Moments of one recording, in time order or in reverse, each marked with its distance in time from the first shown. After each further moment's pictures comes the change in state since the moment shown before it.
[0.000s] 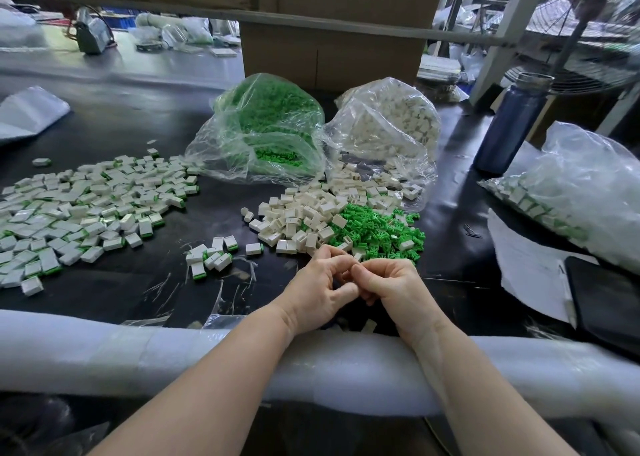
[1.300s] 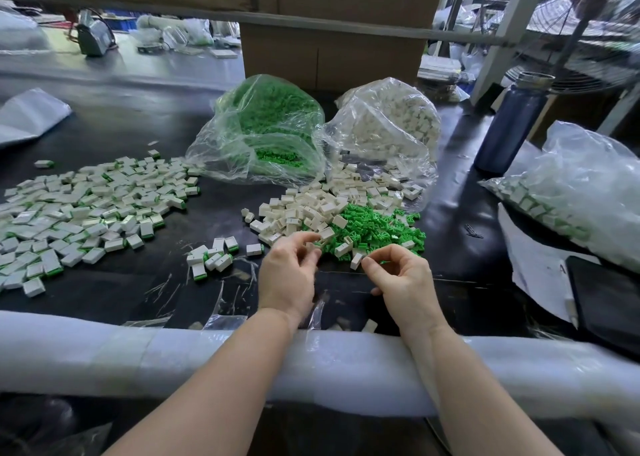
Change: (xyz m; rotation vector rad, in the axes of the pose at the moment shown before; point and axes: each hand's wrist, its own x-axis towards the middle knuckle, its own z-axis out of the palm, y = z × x) left_hand 0.003 -0.012 -0.005 0.124 0.667 -0.089; right_hand -0.003 -0.004 0.001 -0.224 0.295 -0.110
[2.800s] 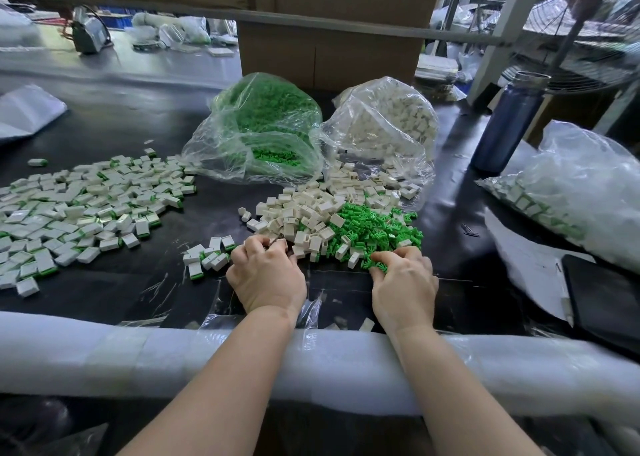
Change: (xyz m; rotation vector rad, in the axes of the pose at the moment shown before) left_hand 0.001 -0.002 -0.005 0.659 -0.020 -0.253; right_hand 0.003 0.010 0.007 -0.851 0.156 0.045
